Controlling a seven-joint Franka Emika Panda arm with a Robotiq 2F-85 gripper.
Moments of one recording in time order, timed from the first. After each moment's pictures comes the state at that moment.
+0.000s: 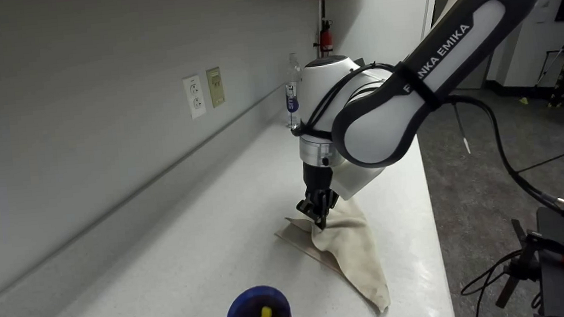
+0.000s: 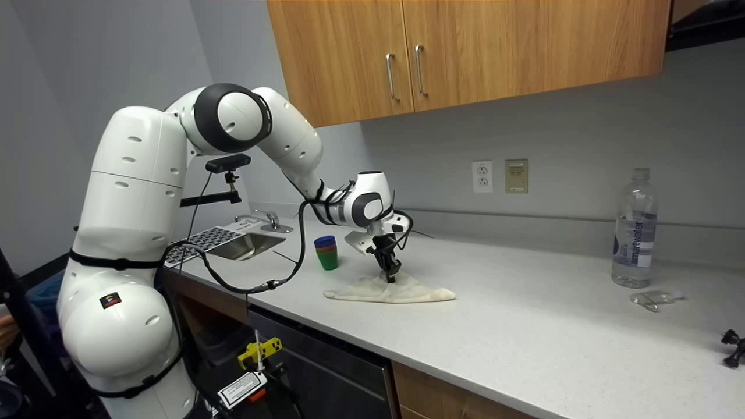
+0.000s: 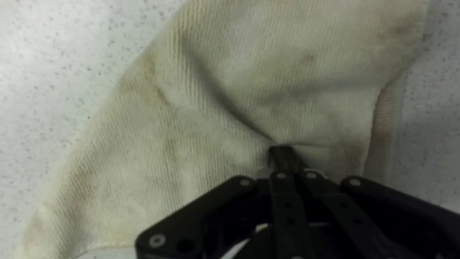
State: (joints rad) arm 0.23 0.50 0.02 -1.99 -0.05 2.54 0.42
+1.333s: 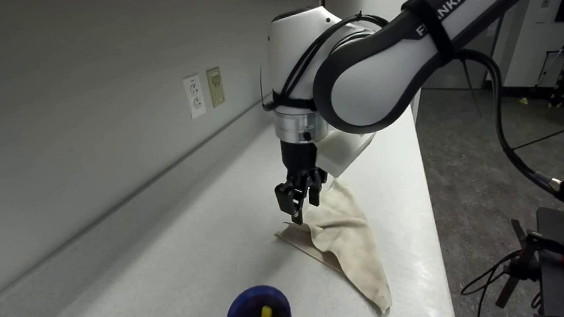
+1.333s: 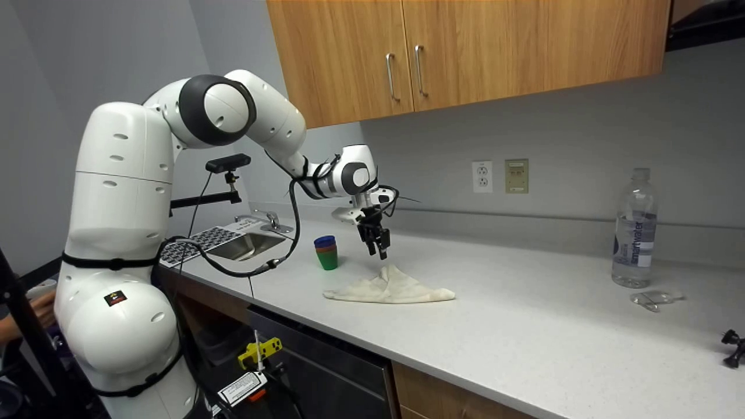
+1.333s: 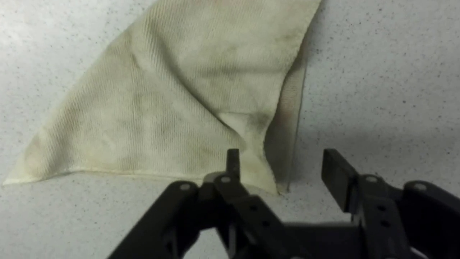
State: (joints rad) arm 0.28 0.43 0.06 -1.88 -0.12 2.32 0.41
